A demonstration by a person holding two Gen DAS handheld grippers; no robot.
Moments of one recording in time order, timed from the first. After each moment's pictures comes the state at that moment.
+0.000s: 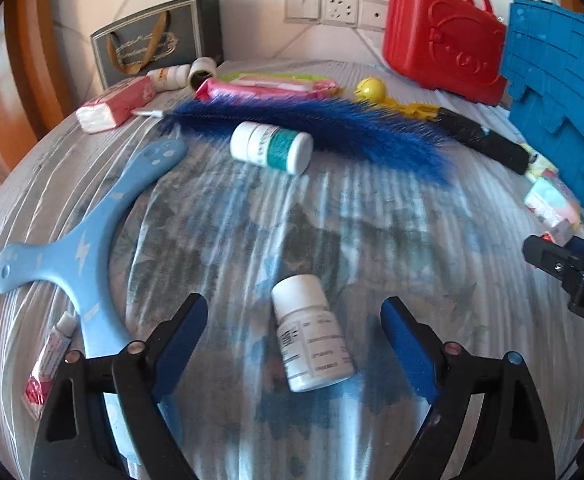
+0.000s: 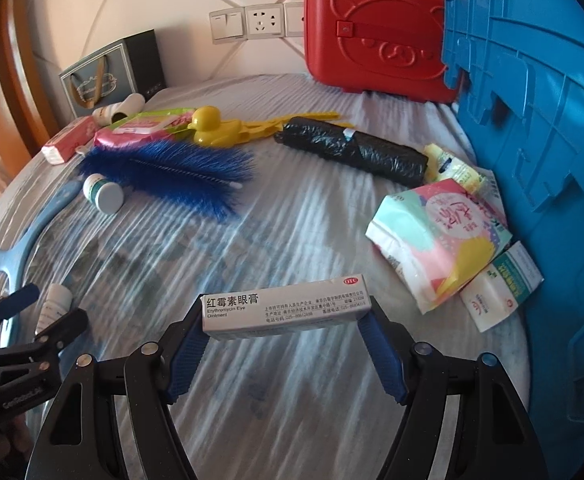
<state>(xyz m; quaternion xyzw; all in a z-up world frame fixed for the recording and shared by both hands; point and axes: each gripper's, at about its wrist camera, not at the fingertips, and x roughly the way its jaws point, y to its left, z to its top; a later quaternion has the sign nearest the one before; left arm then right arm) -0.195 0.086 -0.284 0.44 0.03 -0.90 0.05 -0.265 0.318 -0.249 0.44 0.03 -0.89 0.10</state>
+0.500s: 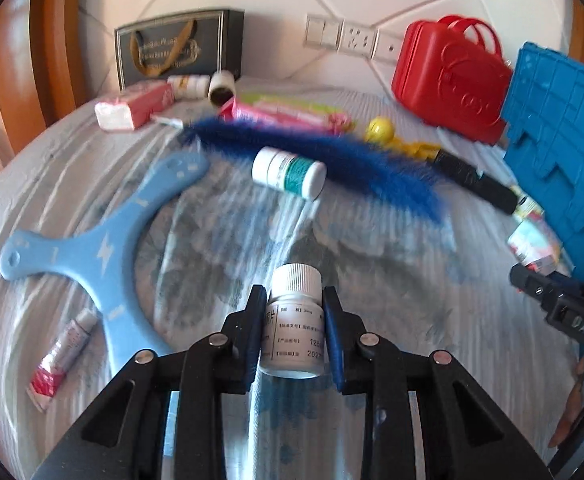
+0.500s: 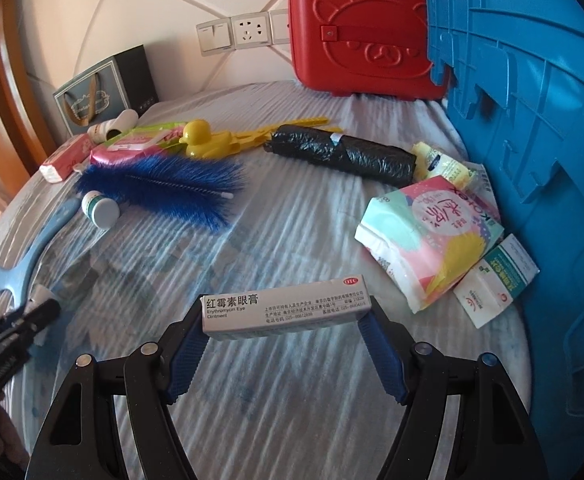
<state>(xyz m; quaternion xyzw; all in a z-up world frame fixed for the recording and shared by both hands) -0.178 0.068 -0.253 0.40 0.08 -0.91 0.03 -0.262 0.329 -0.242 0.42 0.00 -0.90 0.09</state>
